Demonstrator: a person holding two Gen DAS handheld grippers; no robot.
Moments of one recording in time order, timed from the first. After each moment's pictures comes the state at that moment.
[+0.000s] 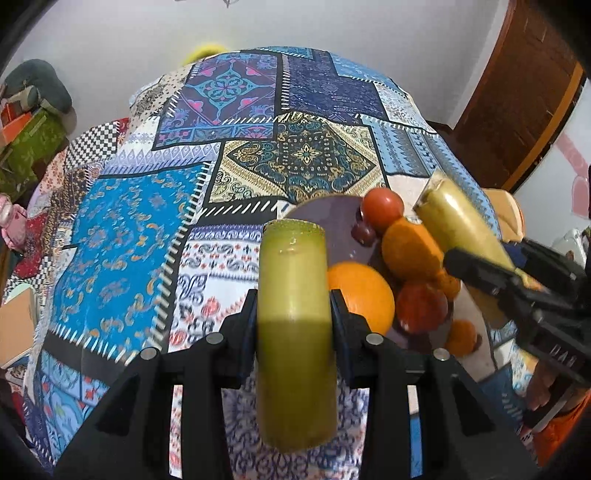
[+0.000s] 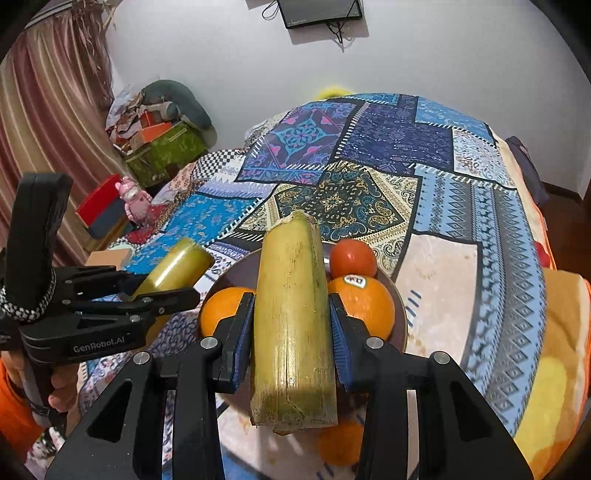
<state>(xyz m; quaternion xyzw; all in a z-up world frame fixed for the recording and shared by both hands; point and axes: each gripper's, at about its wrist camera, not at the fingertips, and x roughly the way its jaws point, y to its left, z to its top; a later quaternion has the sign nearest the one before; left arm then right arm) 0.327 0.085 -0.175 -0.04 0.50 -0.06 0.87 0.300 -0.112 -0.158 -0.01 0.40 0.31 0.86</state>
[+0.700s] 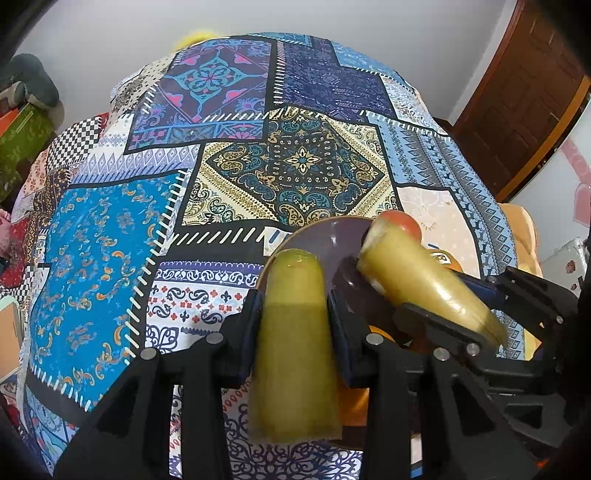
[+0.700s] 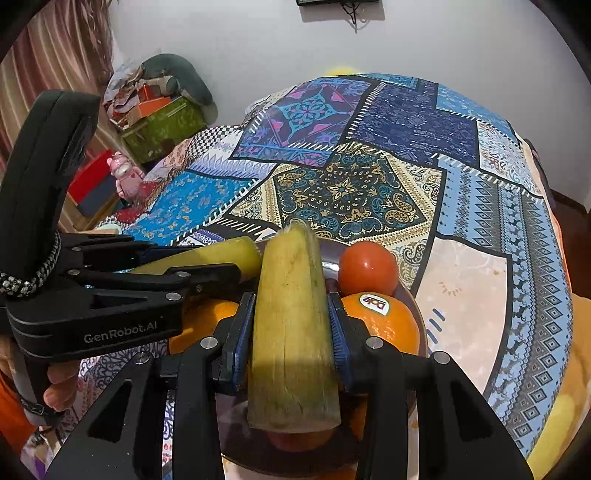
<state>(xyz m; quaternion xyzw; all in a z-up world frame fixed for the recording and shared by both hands) 0.383 0.078 -0.198 -0.05 0.51 -0.07 0.86 0.327 -0.083 -0.181 -0.05 0.43 0.31 0.85</state>
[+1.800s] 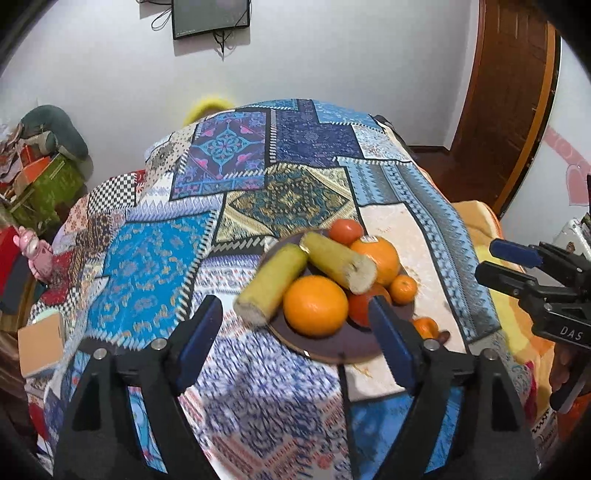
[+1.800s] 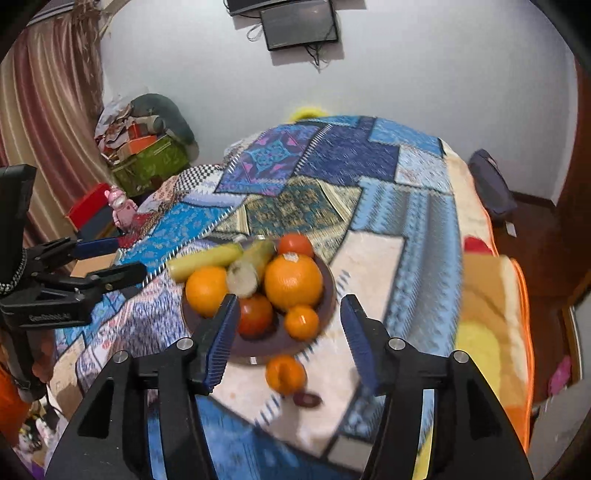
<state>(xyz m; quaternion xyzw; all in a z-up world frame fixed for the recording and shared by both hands) 0.258 0.049 -0.121 0.01 0.41 -0.04 0.91 0.248 -0.189 -0.127 -0.02 0.38 0.26 0.89</state>
